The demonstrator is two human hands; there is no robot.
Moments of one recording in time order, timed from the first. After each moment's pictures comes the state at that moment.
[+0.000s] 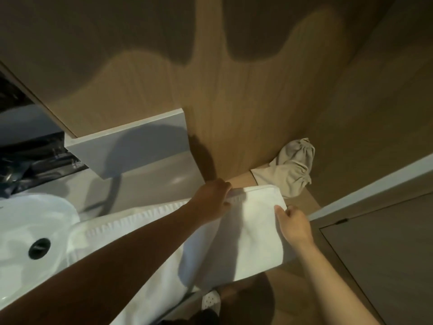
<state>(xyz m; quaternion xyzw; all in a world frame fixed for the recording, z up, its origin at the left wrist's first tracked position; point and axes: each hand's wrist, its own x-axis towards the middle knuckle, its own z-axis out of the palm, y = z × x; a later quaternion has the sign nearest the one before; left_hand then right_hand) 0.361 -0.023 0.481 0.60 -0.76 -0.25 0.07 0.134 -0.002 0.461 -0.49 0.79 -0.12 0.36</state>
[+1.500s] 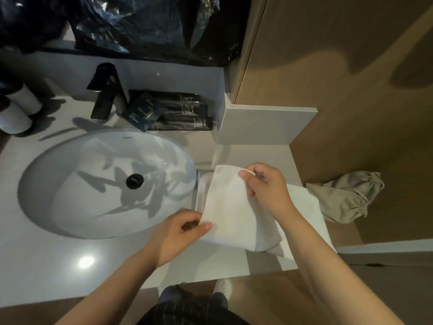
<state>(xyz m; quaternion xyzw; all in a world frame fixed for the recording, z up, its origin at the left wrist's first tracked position) 0.596 0.253 0.500 0.68 -0.44 -0.48 0.33 0.435 0.077 0.539 -0.72 0.46 -0.23 0.47</state>
